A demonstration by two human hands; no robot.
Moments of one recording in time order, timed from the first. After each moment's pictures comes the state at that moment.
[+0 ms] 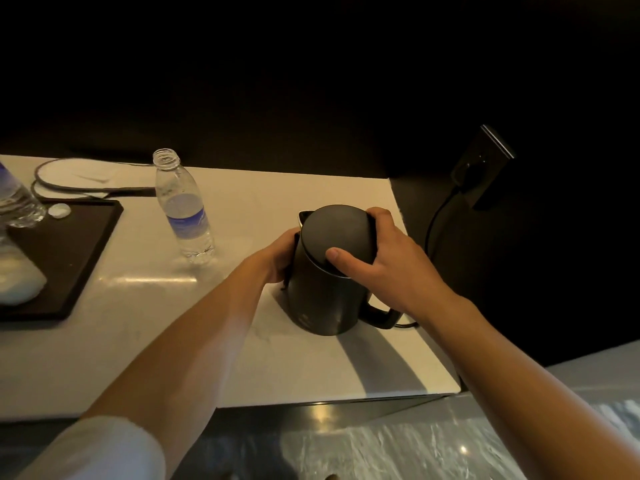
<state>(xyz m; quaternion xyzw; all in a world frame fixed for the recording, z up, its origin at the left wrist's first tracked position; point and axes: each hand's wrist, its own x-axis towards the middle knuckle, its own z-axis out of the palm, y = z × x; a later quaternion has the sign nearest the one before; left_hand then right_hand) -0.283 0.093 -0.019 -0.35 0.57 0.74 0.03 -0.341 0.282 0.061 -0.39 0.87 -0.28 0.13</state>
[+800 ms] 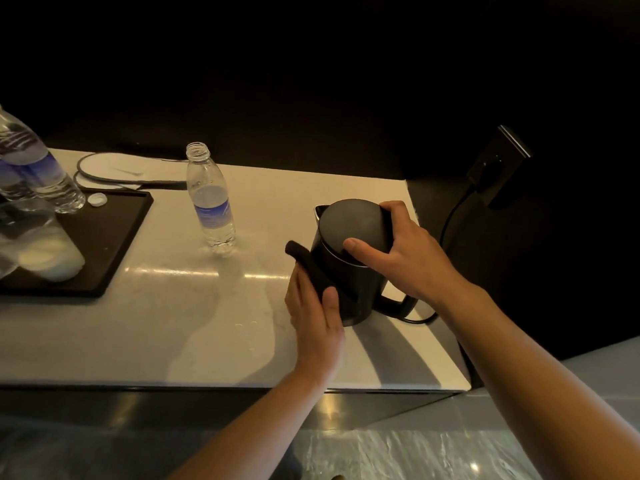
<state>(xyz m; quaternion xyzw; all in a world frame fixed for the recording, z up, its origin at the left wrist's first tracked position) -0.212 0.230 -0.072 -0.32 0.67 0.55 -0.38 -0.346 0.282 0.062 -0.41 0.86 -0.27 0.13</state>
